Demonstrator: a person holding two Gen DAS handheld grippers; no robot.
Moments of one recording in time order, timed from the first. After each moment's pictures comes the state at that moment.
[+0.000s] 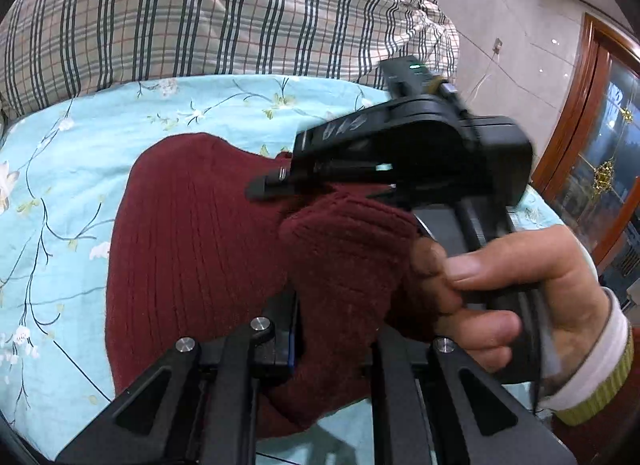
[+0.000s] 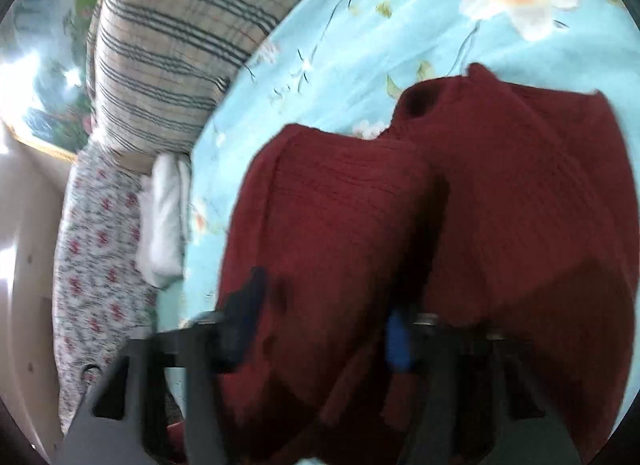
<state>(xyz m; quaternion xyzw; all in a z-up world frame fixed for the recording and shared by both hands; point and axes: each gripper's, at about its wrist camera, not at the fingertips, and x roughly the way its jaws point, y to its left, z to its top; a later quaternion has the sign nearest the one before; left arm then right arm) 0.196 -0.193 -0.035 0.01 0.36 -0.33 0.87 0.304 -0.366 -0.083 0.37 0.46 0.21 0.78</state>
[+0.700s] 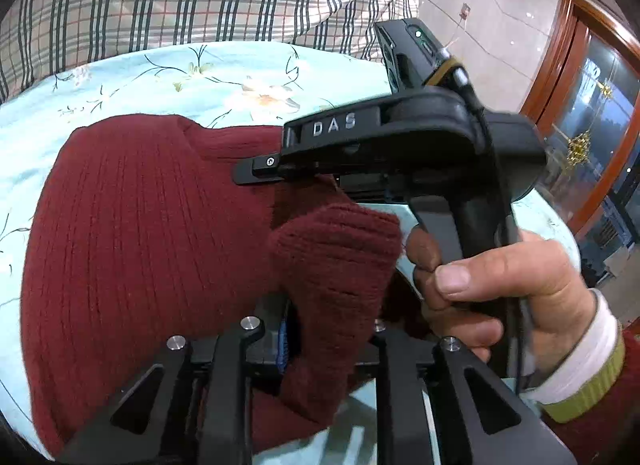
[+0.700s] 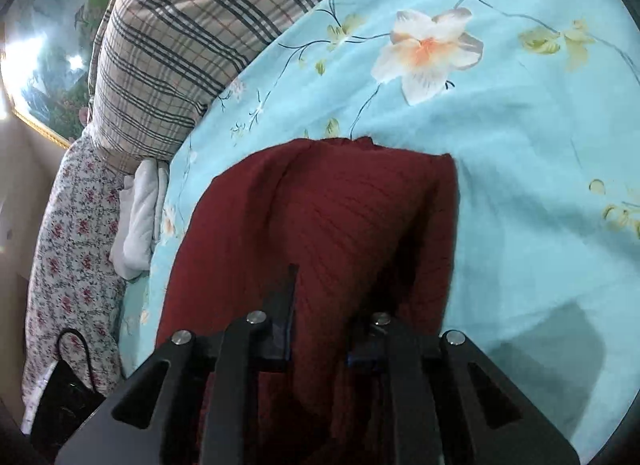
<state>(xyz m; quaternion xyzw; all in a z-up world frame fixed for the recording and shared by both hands) 0.189 -0.276 -0.051 0.02 0.40 -0.40 0.83 0.273 -0.443 -0.088 0.31 0.42 0.17 0.83</state>
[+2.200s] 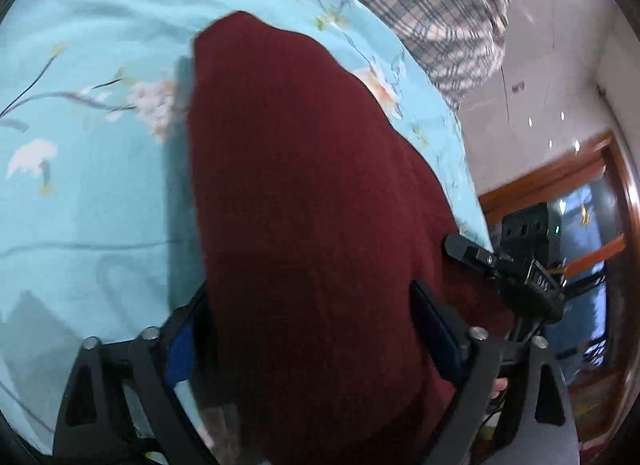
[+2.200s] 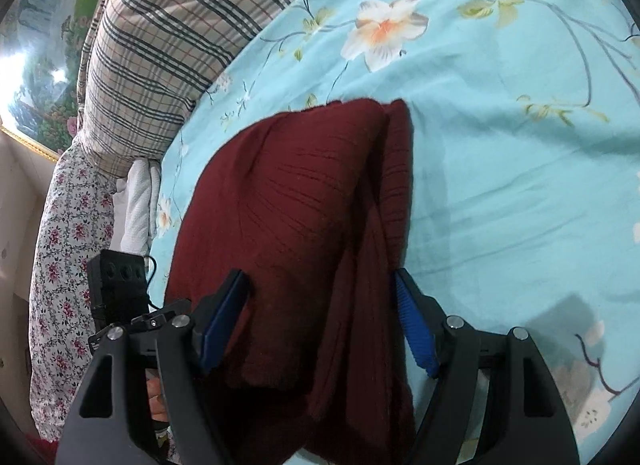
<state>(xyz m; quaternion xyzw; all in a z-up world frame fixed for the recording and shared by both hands) 0.331 -0.186 -0.098 -0.17 0.55 -0.40 0.72 0.227 -0.445 -0.087 0.35 0.44 0.14 0.81</state>
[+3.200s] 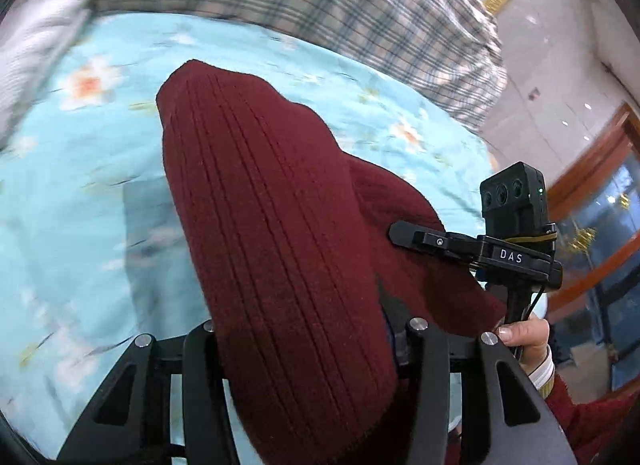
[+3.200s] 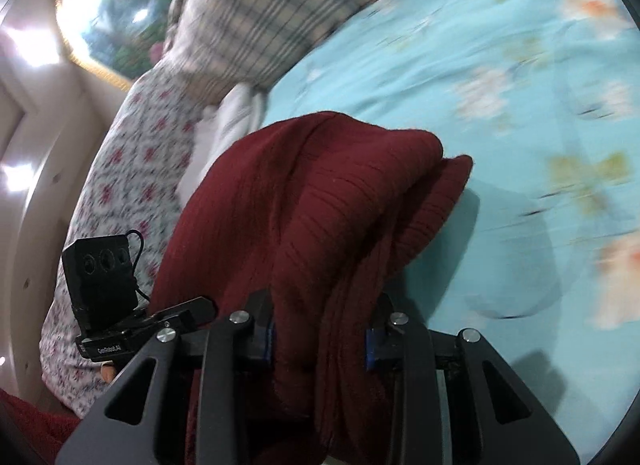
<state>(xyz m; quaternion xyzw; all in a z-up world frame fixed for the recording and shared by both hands) 0.223 -0.005 -0.012 -0.11 0.47 -0.30 0.83 0.227 -0.261 -0.058 0.31 0.42 0.32 0.79</state>
